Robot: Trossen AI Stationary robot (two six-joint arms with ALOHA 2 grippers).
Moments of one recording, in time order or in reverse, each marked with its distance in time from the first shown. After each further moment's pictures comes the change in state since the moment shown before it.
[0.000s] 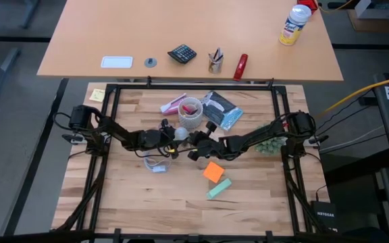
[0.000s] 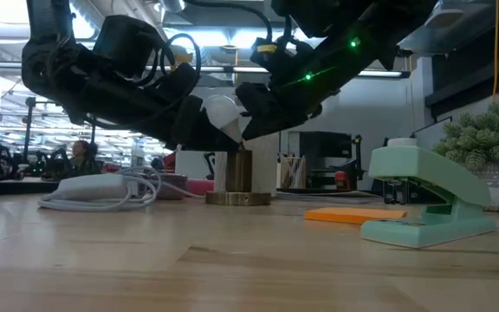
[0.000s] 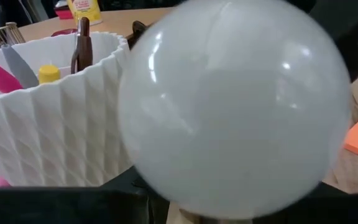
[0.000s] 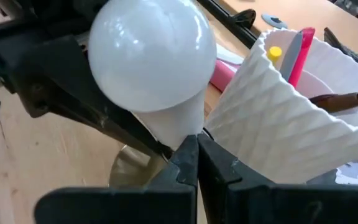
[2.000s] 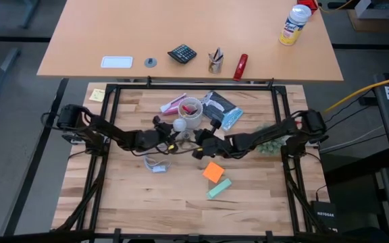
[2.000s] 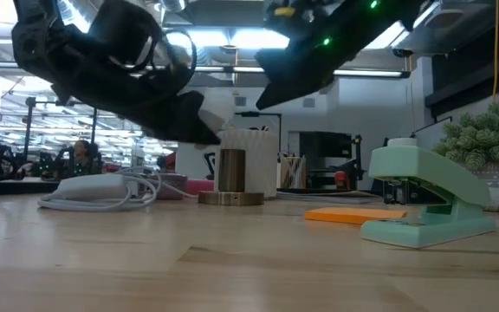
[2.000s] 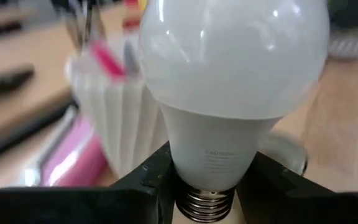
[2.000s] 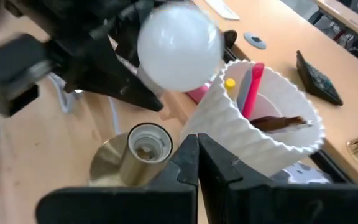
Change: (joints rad) left arm -0.028 -0.137 0.000 -0.206 -0.272 -0.091; right arm 0.036 -0.130 0.001 -0.131 0.051 -0.053
